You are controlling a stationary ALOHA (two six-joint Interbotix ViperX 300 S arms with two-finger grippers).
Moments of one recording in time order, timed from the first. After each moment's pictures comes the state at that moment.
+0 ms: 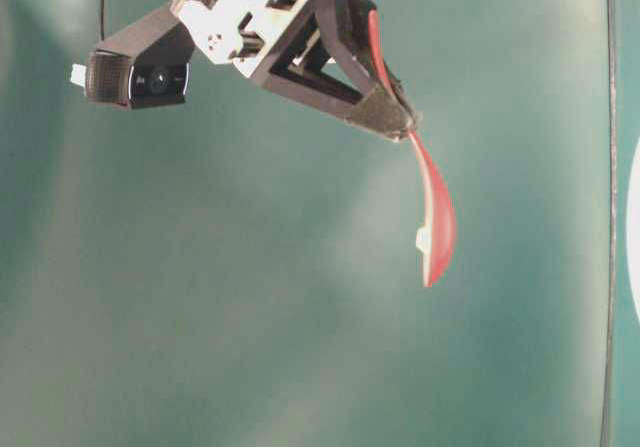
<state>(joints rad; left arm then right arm) 0.03 -0.96 1.17 0.01 -0.21 -0.01 -0.13 -0.30 0.55 0.26 0.42 0.07</state>
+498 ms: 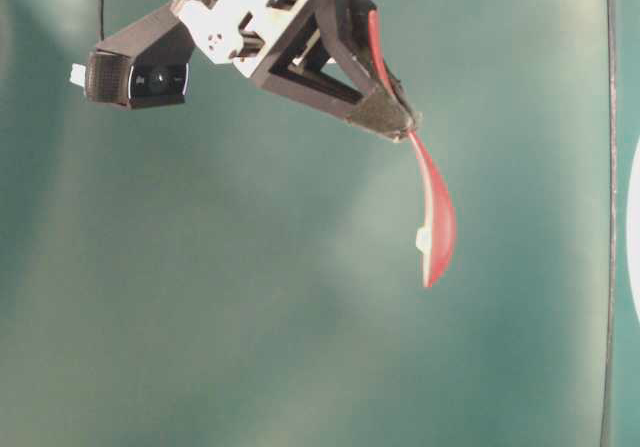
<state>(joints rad) 0.03 -0.97 1.17 0.01 -0.21 -0.01 -0.13 -0.30 0.55 0.26 0.42 0.07</state>
